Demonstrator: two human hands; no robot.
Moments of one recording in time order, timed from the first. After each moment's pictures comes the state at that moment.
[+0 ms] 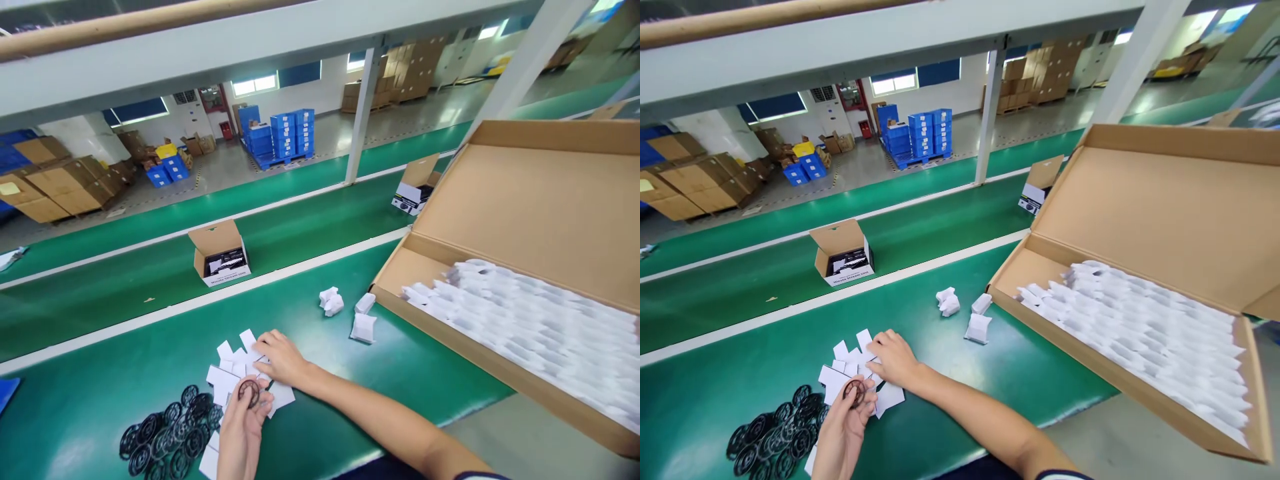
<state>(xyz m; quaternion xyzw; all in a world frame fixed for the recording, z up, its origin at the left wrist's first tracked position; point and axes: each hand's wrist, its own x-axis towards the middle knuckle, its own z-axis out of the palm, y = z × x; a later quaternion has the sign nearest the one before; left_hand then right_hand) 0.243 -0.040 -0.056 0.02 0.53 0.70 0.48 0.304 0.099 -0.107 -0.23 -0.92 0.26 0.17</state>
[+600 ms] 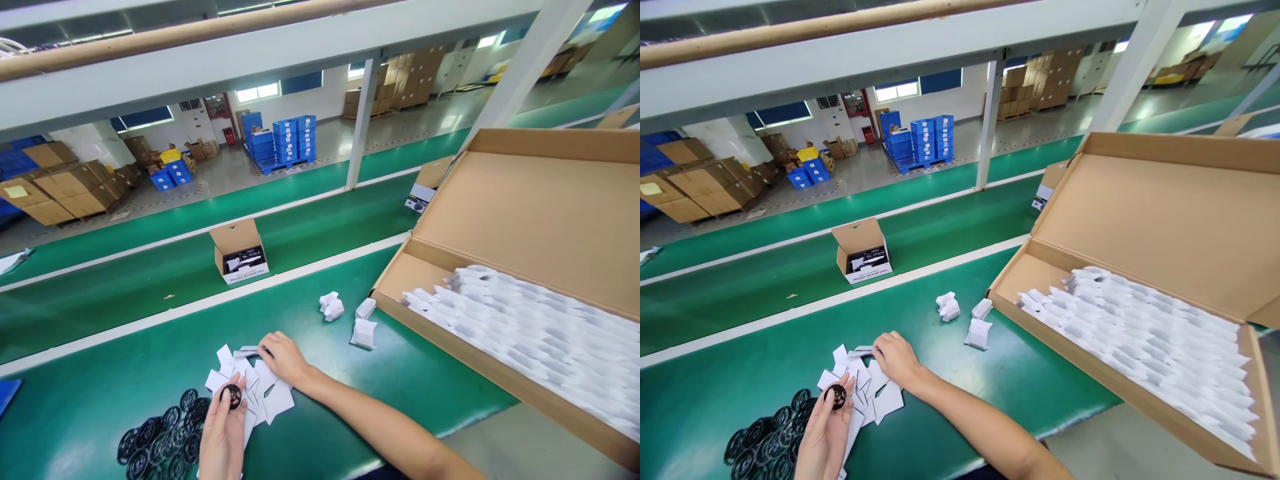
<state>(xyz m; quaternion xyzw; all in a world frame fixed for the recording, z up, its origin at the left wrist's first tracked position) 0.221 -0.043 -0.055 -0.07 0.52 0.75 0.41 0.303 0.106 -0.106 -0.27 -0.89 0.28 0.22</state>
